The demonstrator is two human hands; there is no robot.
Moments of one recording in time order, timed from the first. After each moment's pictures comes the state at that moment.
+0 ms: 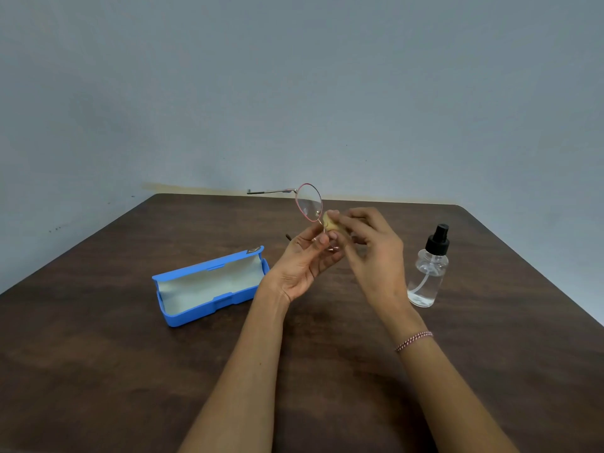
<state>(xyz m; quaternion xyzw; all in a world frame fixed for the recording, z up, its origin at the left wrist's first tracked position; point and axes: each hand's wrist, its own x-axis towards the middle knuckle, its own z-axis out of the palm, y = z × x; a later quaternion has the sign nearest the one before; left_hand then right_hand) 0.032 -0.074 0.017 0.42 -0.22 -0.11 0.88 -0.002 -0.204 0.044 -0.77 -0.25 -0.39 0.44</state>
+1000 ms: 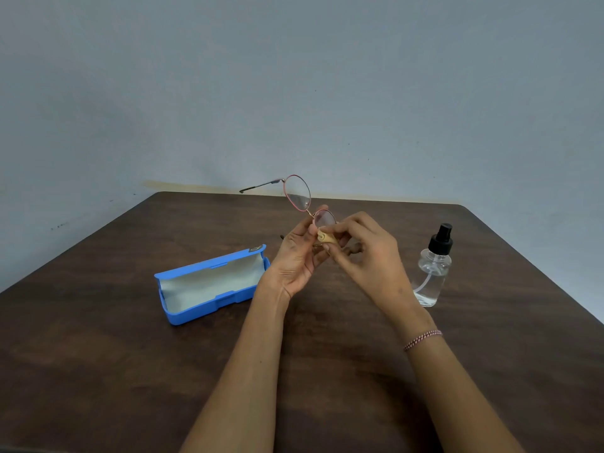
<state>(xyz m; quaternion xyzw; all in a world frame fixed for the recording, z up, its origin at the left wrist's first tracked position) 0.032 -0.072 0.022 0.40 -0.22 -0.07 0.89 0.001 -0.208 0.043 -0.79 -0.32 -0.34 0.40</state>
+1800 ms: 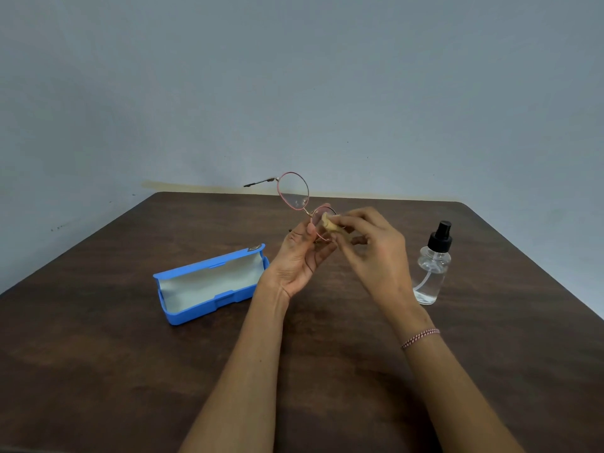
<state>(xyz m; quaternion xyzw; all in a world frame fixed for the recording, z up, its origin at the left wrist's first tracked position) 0.035 -0.070 0.017 0.41 -0.23 -0.07 0.88 0.000 -0.209 0.044 -0.78 -0.28 -0.40 0.39</state>
